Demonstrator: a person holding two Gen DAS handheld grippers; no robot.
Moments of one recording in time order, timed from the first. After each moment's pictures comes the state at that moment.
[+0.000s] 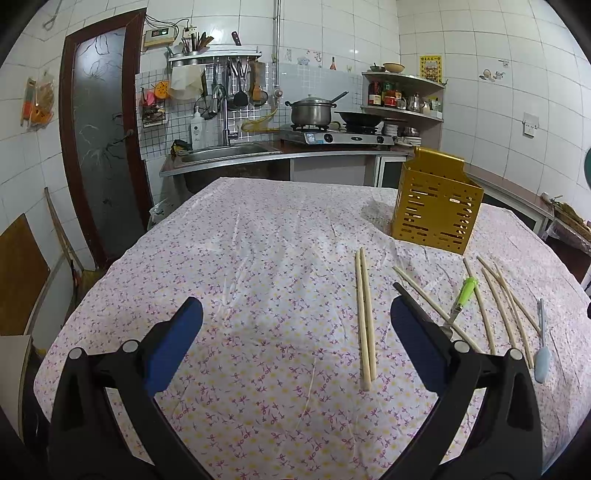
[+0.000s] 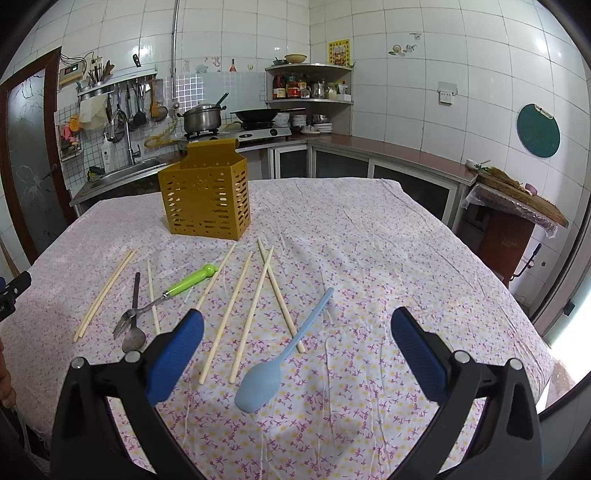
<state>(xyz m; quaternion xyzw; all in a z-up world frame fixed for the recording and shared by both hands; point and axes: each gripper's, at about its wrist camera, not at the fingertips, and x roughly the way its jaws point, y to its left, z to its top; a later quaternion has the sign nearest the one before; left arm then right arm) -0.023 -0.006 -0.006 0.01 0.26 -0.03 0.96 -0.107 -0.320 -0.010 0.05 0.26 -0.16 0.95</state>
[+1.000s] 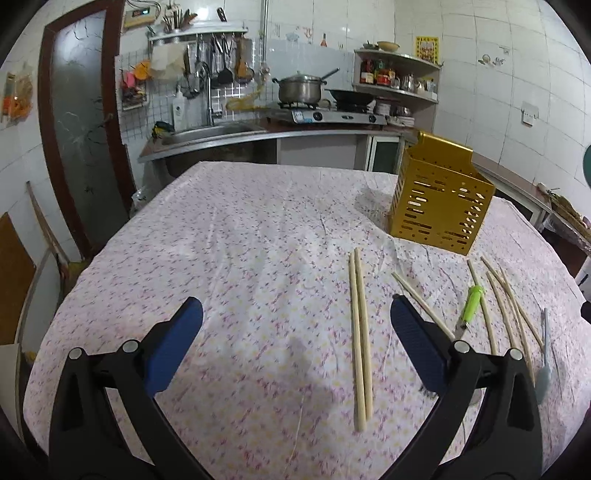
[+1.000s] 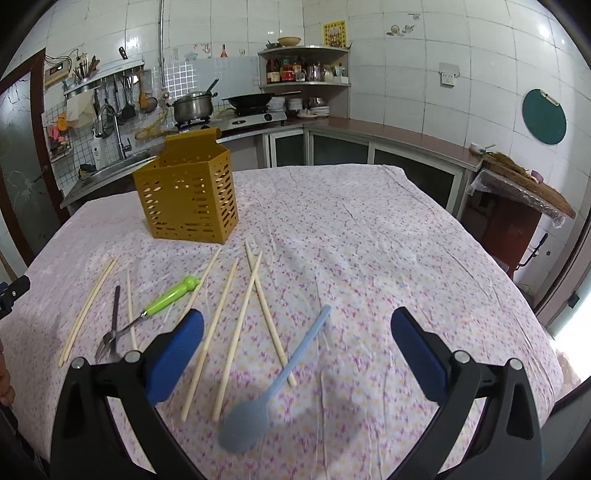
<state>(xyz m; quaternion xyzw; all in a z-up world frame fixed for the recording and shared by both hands) 0.049 -0.016 -0.005 0.01 0.32 -0.05 0.95 -0.051 -0.350 -0.013 0.07 0.29 -0.16 0.94</state>
